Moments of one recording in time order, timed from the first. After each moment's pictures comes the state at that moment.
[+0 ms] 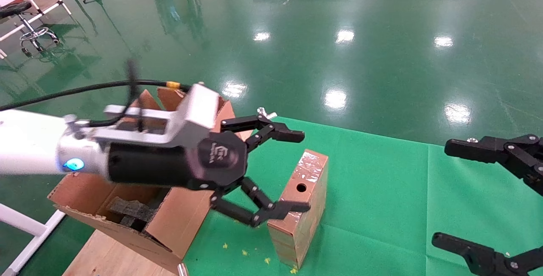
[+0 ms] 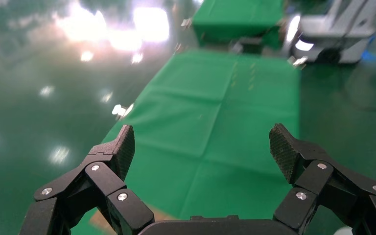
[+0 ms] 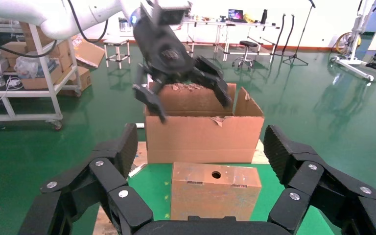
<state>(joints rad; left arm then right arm) -1.18 0.60 0.36 -1.31 0.95 1.44 -0.27 1.08 -0.60 -0.32 1.27 -0.71 -1.48 0.16</state>
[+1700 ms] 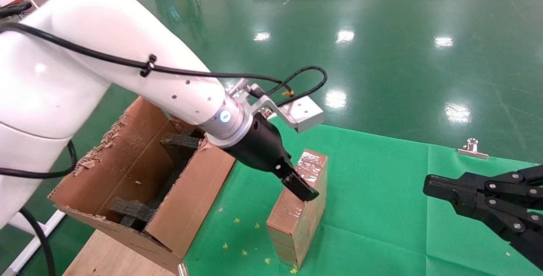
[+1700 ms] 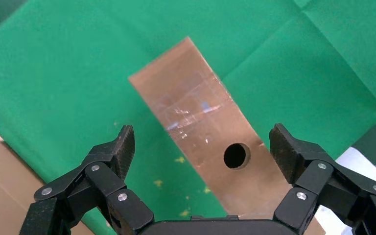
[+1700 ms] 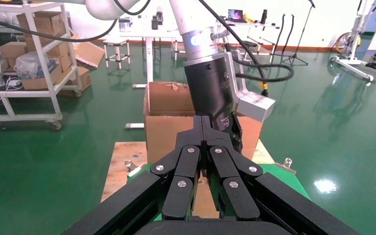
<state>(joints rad) -1.77 1.02 0.98 -1.35 1.77 1.55 -1.44 1.08 -0.60 -0.32 1.27 -0.71 -1.48 0.16</state>
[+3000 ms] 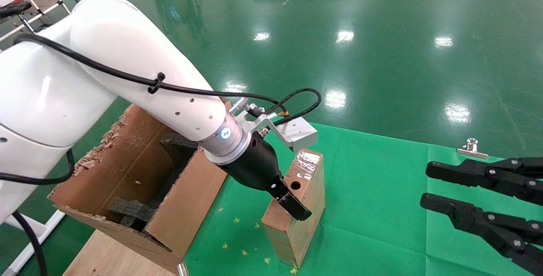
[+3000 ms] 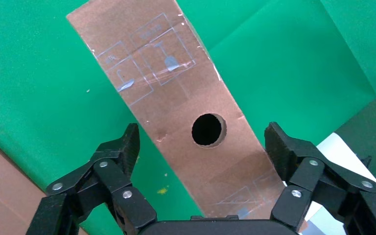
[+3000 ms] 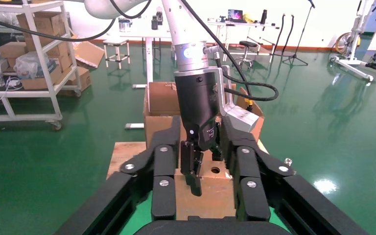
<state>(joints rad) -1.78 1.01 1.10 -1.35 1.73 1.54 -1.52 1.08 -0.60 -0.32 1.27 -0.70 -1.48 0.16</state>
